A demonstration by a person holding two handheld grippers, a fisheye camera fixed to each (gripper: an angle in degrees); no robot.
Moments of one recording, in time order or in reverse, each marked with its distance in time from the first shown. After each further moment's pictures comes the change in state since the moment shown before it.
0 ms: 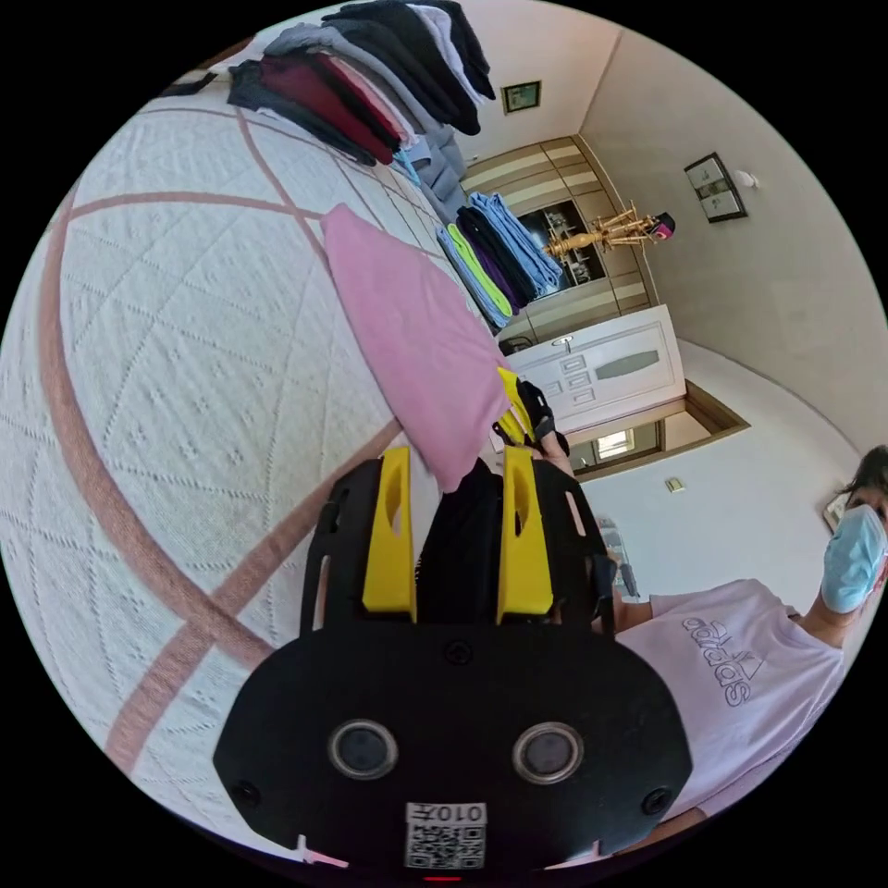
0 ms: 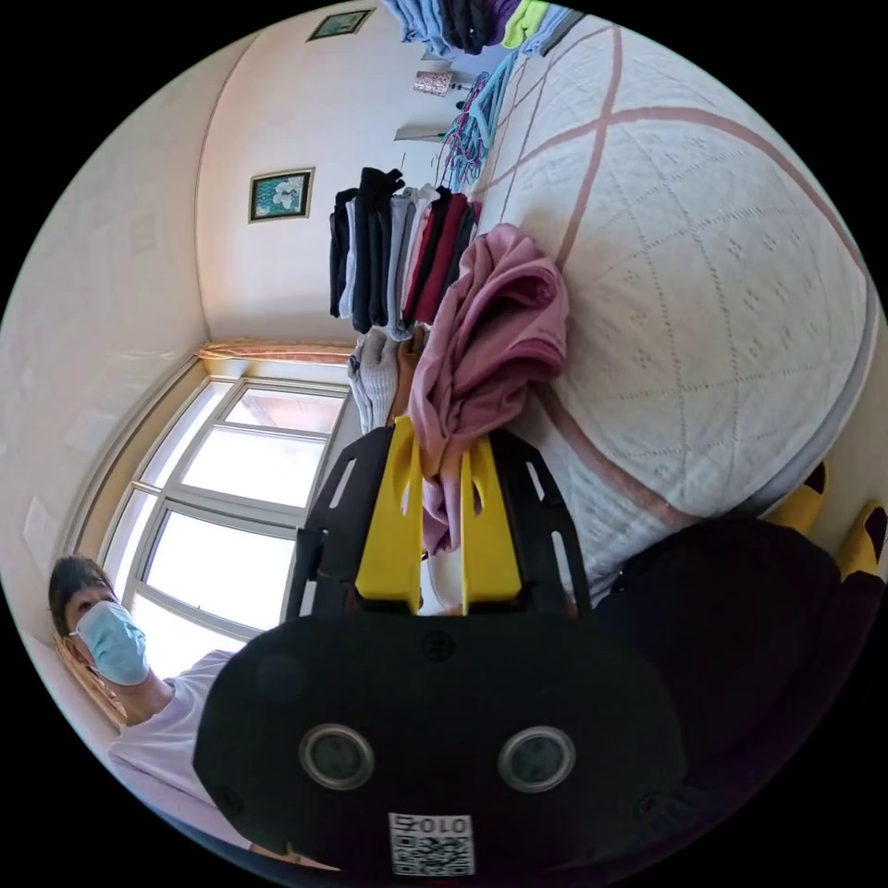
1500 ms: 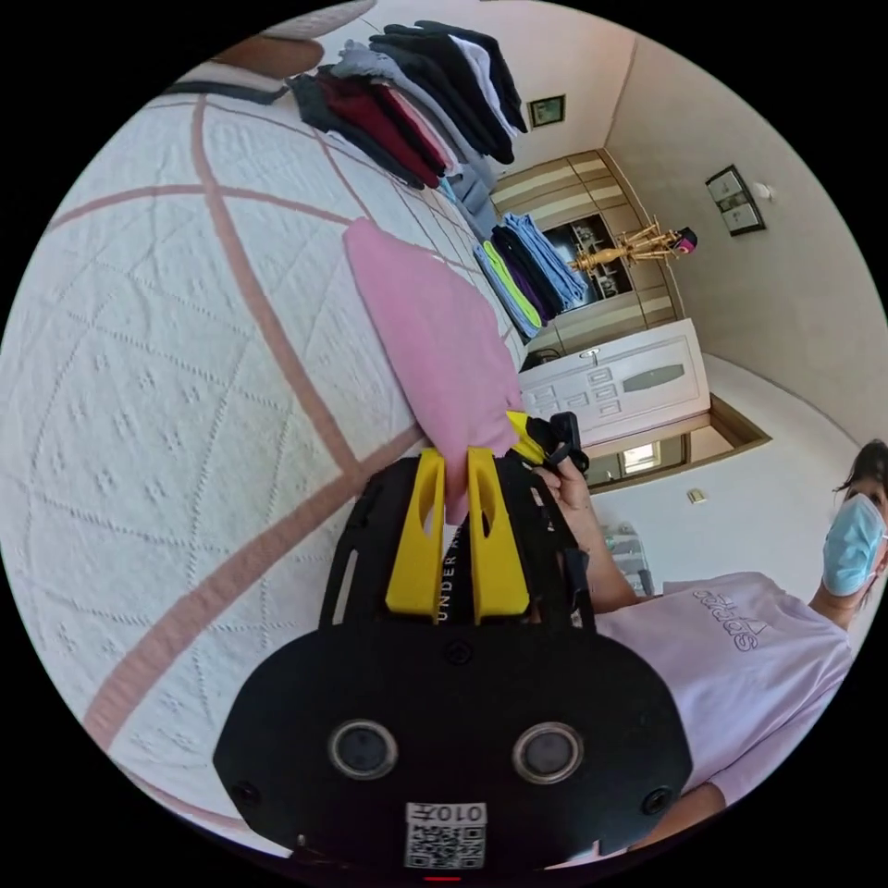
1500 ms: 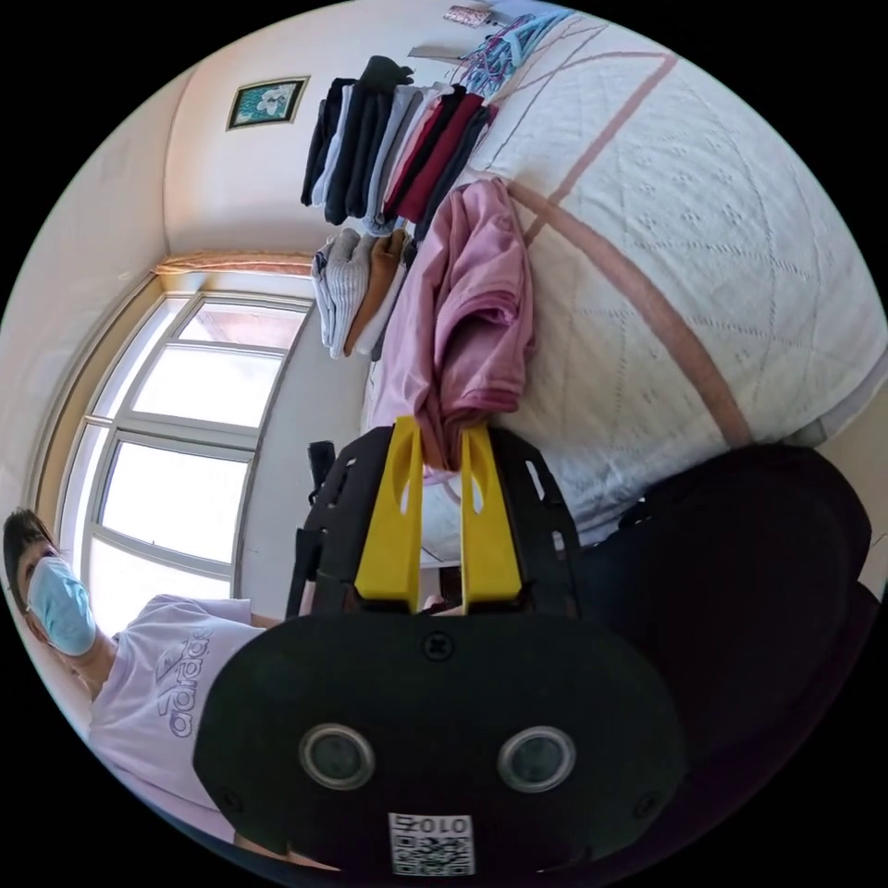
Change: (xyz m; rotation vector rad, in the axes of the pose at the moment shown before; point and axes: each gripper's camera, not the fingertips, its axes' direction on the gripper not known) left arm 0.032 0.043 -0.068 0.030 -0.141 -0.015; right arm -0.047 0.043 0.000 -0.255 0.176 -0.093
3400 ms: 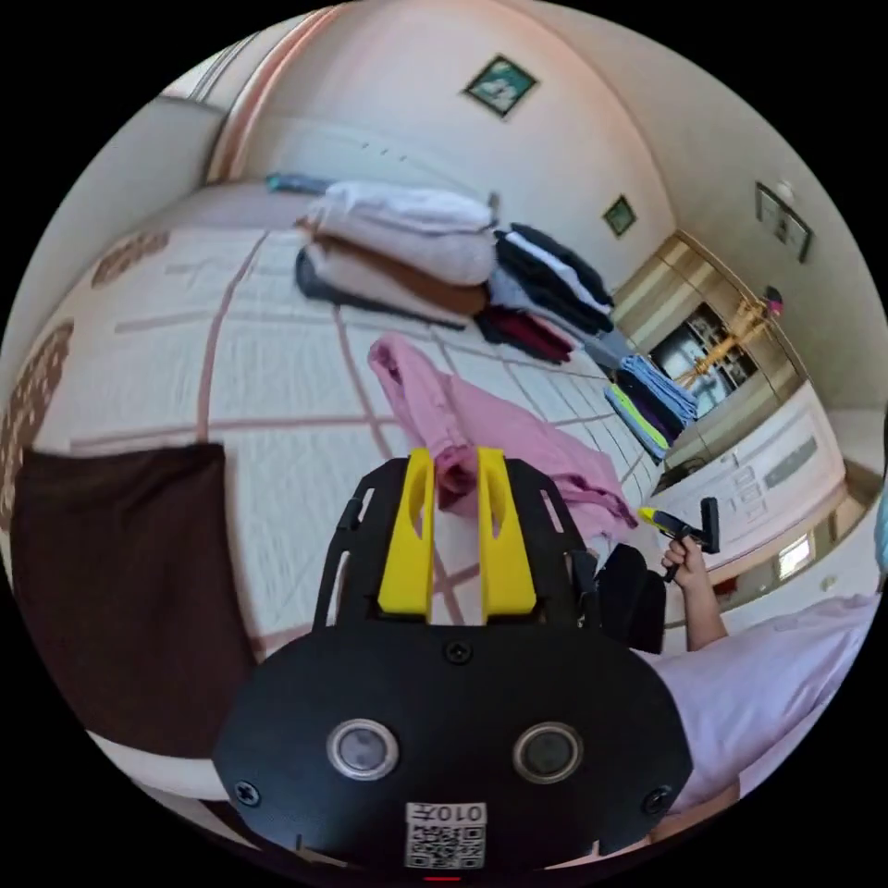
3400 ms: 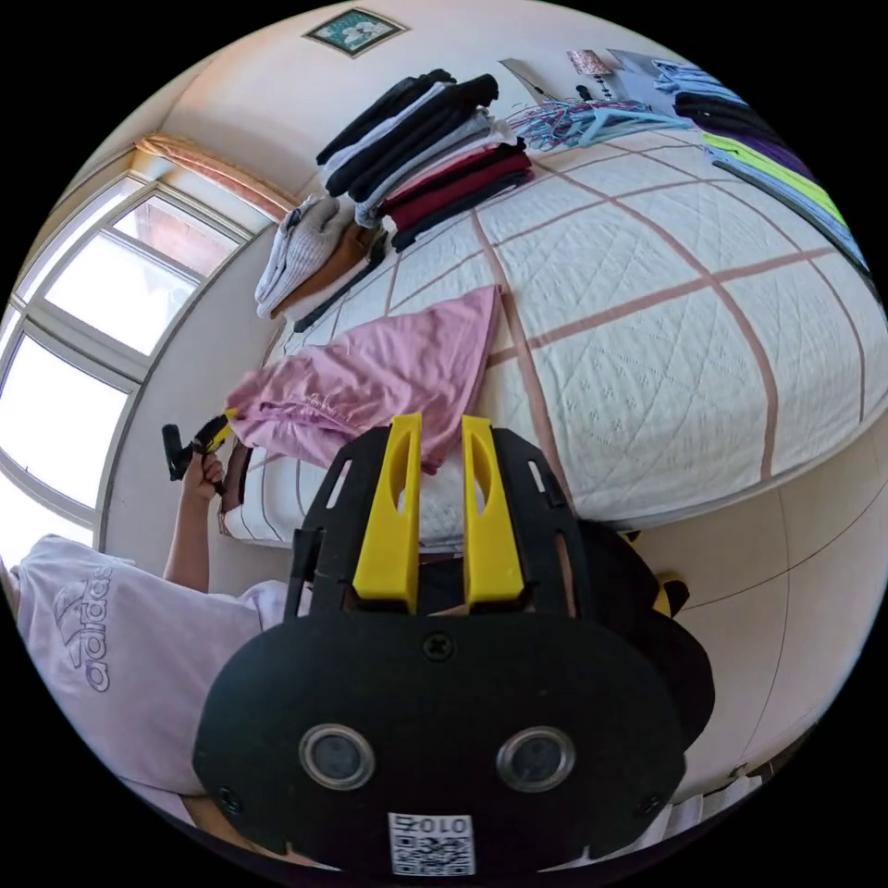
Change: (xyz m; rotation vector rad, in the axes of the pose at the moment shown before) left arm -0.082 0.136 -0.365 0.386 -0.478 -0.148; right arm -0.092 0.009 -0.157 -0.029 0.476 -0.230
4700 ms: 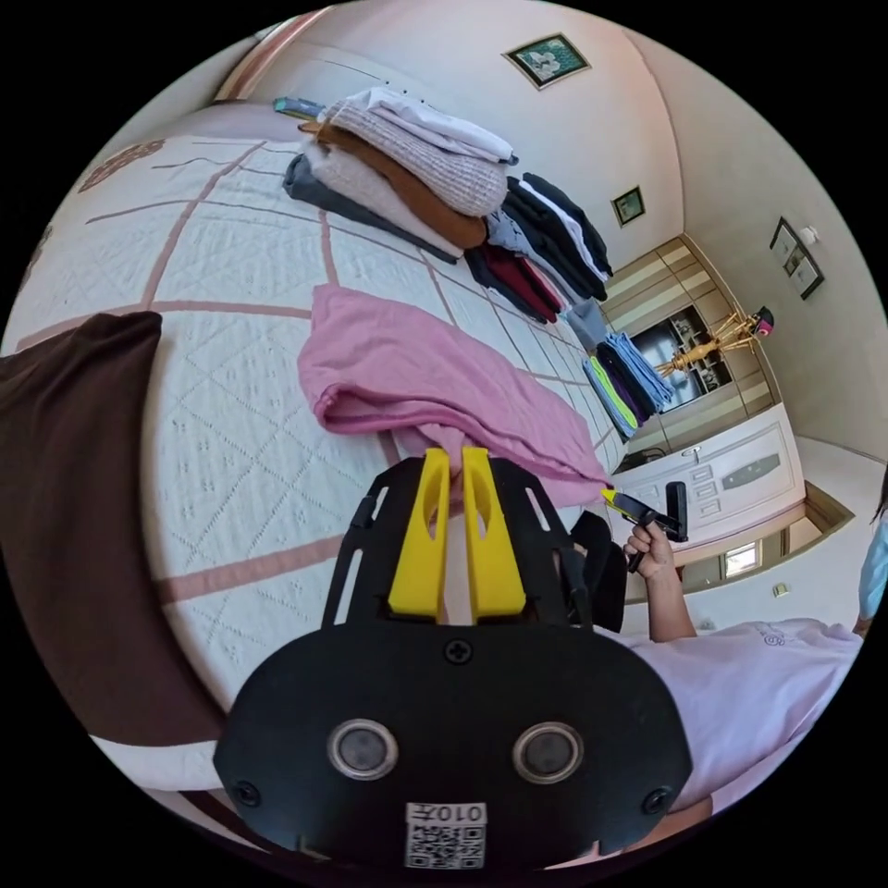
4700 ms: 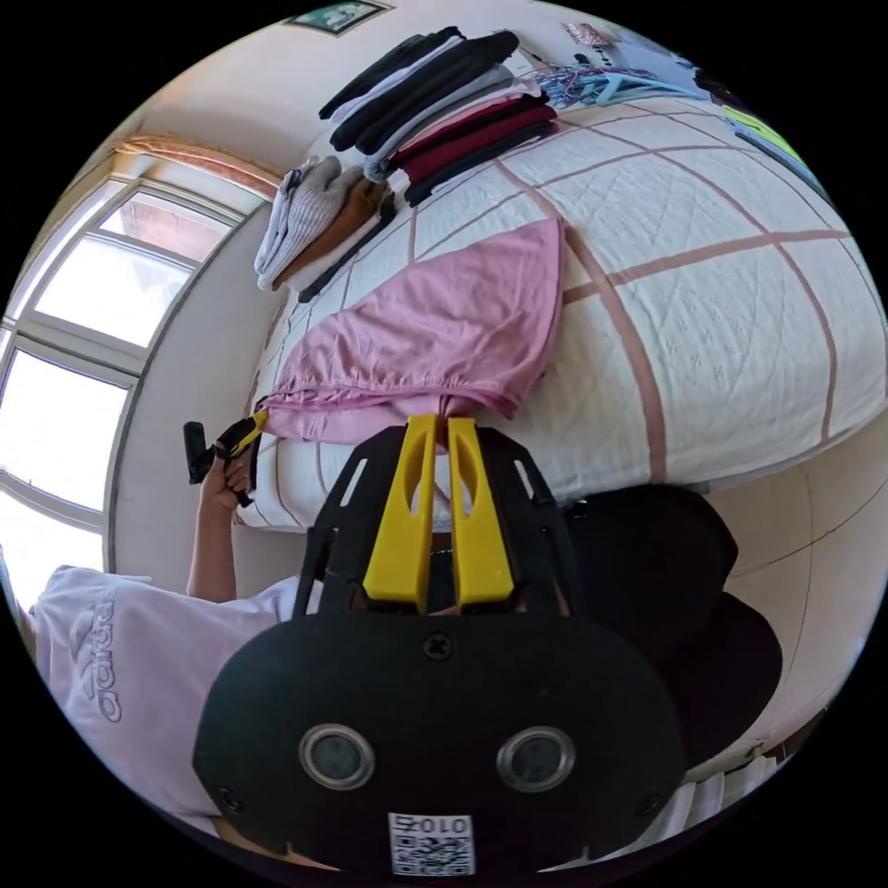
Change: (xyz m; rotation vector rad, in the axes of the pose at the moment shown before) left arm -0.078 0.020 0.009 -0.082 0.092 -0.008; right arm -0.061 -0.023 -0.037 -0.082 -0.018 0.022
